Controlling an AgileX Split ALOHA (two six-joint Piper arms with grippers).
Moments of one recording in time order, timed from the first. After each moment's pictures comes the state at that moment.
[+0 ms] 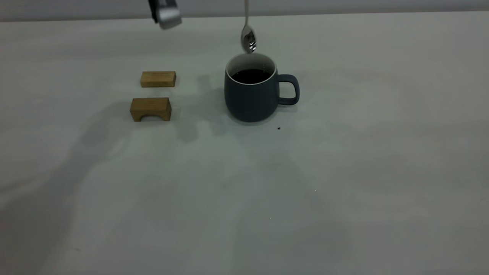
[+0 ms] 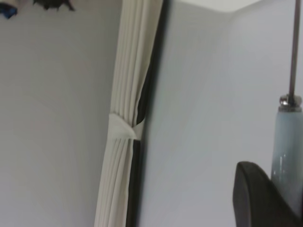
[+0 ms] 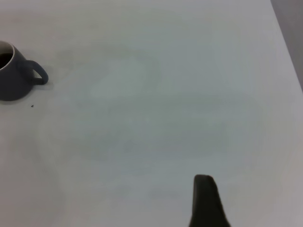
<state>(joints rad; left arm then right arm) -0.24 2.21 -1.40 -1.66 0.82 -1.03 0.11 0.02 -0.47 -0.11 1.13 0.13</state>
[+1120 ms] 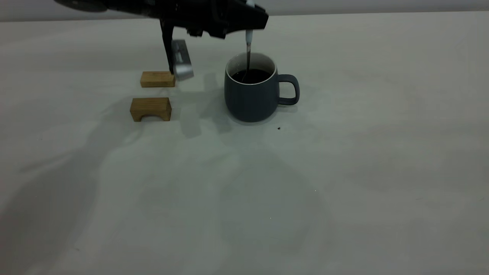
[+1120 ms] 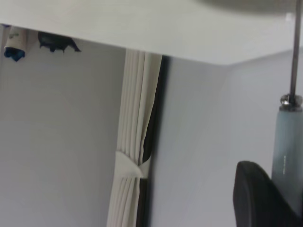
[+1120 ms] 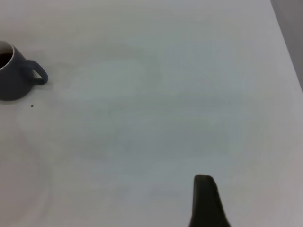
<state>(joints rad) -0.24 2.47 -1.52 -1.67 0.81 -0.89 0.11 0.02 -0.47 -0.11 1.13 0.13</state>
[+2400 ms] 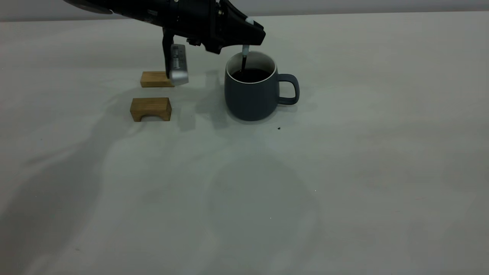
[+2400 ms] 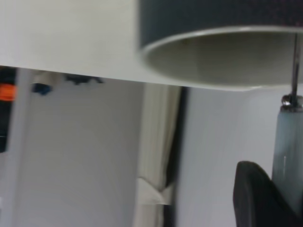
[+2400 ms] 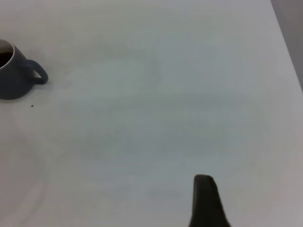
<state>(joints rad) -0.23 2.55 -1.66 -1.53 0.82 -0.94 0.11 0.02 -0.47 -0.11 1.13 0.13</state>
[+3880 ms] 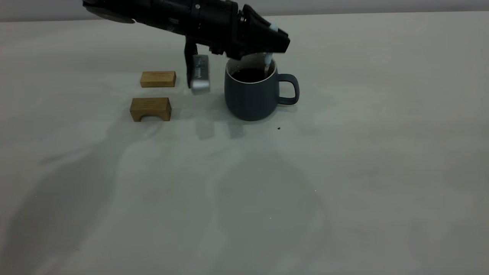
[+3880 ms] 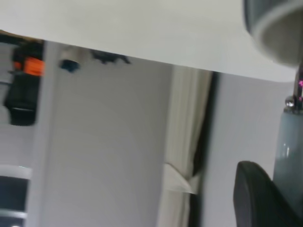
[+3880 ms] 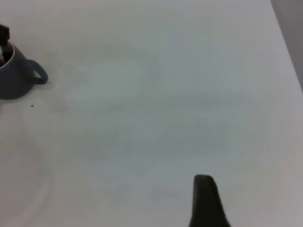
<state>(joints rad) -0.28 2.58 -1.68 -1.51 0.92 -0.97 0.11 0.02 -0.47 -0.11 1.13 0.13</state>
